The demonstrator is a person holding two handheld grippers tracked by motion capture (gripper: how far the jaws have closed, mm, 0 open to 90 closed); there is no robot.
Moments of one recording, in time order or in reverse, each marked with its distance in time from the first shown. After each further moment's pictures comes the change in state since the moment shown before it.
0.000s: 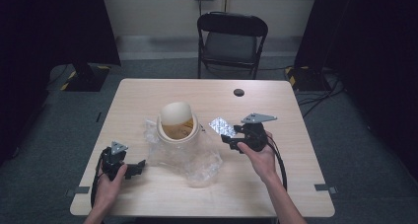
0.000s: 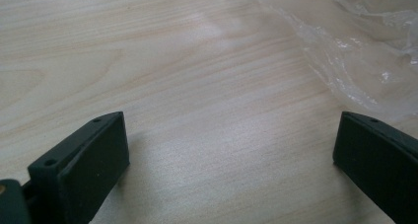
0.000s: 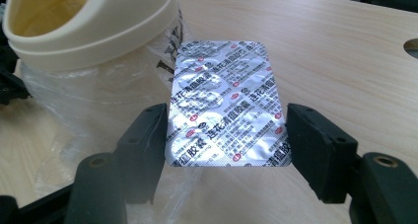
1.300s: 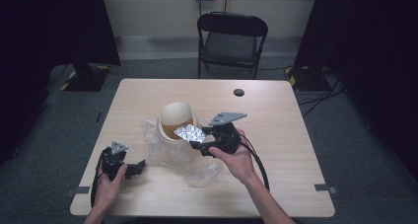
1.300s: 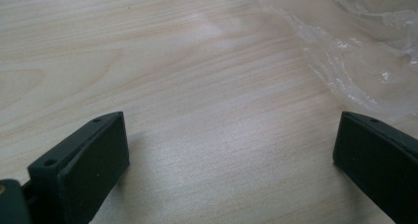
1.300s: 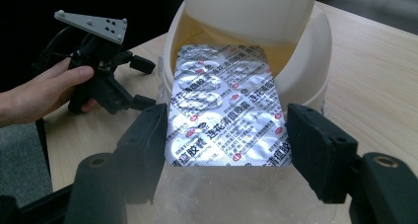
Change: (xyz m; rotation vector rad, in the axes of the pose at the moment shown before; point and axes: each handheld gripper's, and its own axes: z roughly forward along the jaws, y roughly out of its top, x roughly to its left) left arm 0.000 0.000 0.000 0.000 0.000 0.000; right arm 0.081 0.043 0.017 0.014 0.183 -0.142
